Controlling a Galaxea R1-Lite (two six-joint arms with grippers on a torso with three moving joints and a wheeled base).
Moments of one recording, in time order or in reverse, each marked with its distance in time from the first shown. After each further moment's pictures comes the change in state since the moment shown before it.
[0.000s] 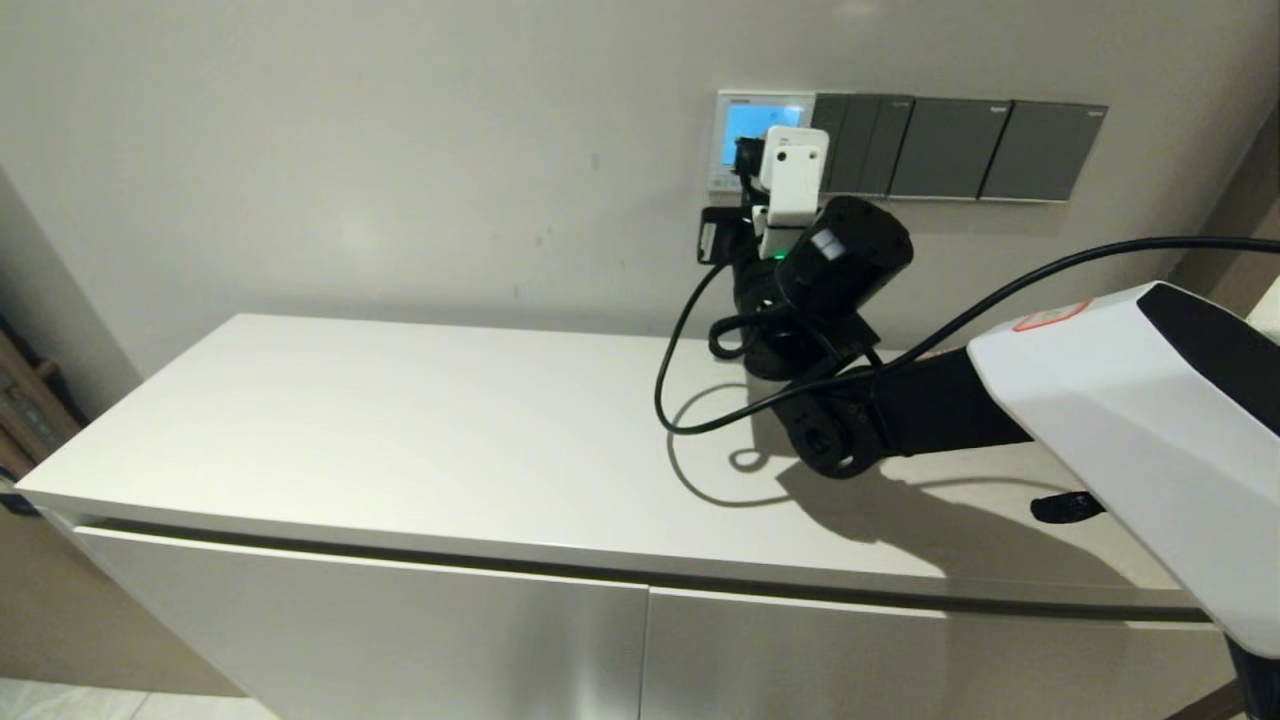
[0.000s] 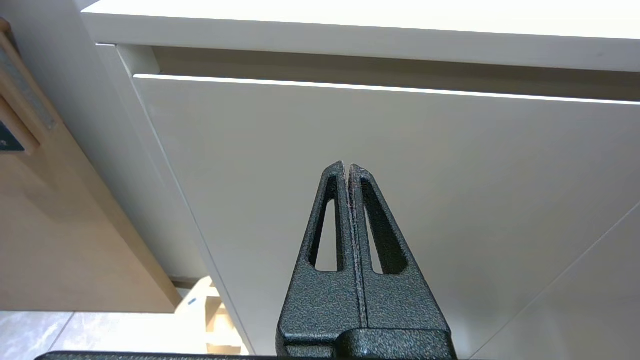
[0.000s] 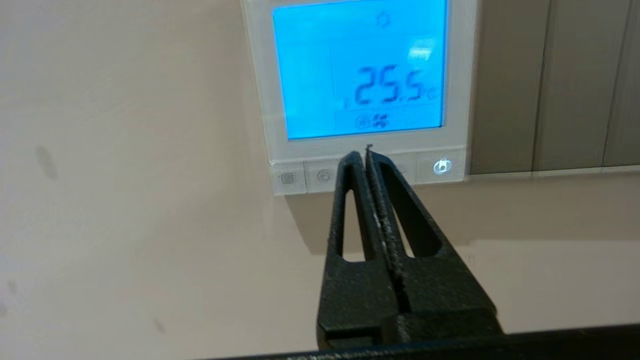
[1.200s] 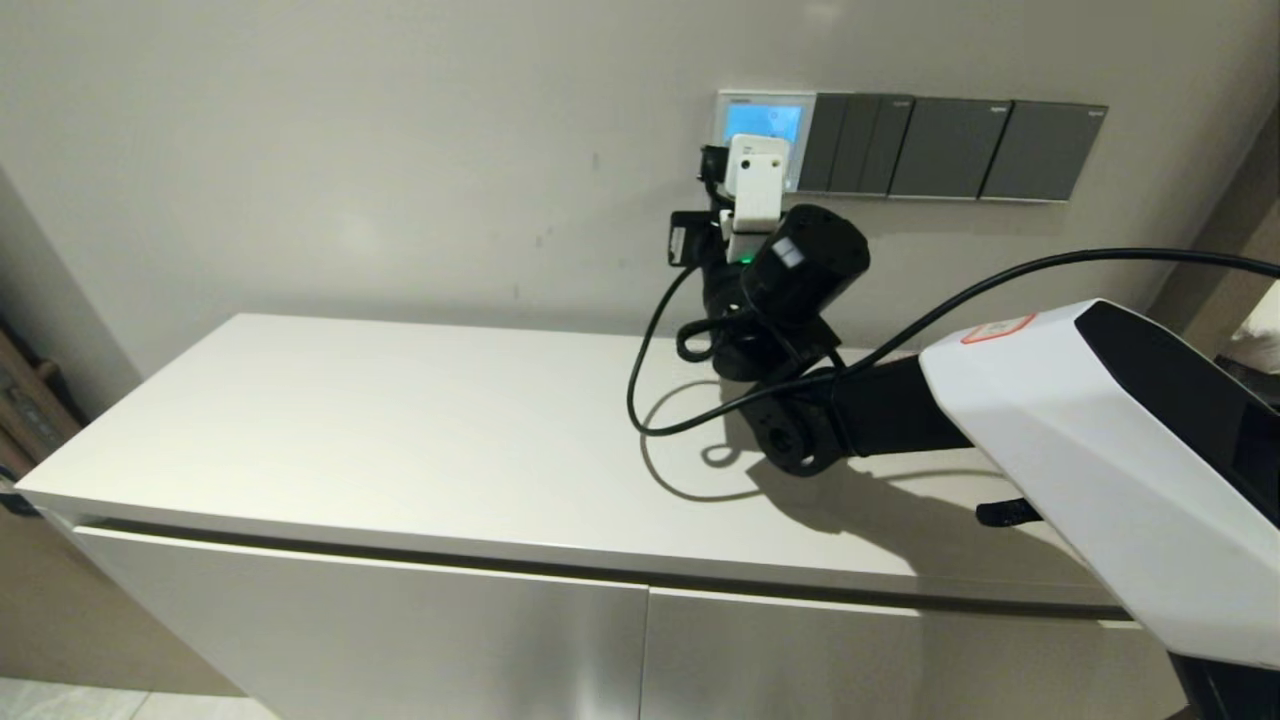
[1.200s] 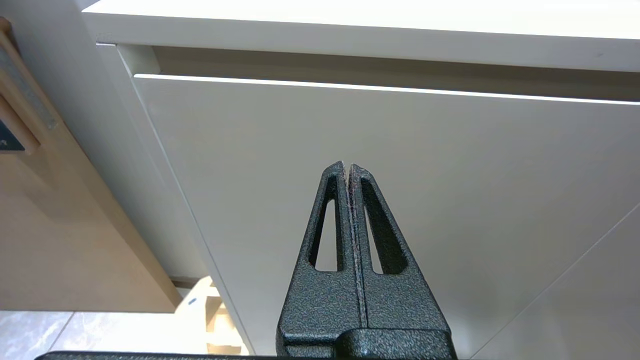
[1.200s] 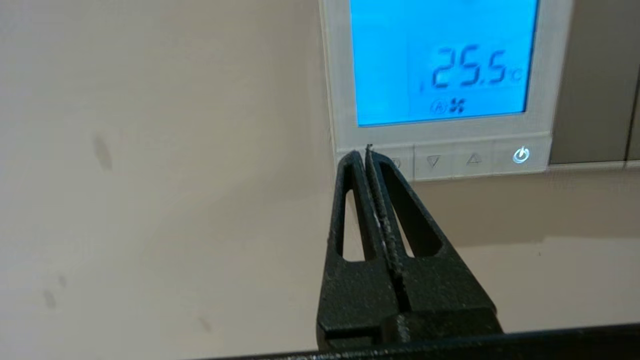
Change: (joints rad) left arm 0.000 0.000 0.000 0.000 0.000 0.000; right arm 0.030 0.072 -0.115 0.023 0.014 -0.001
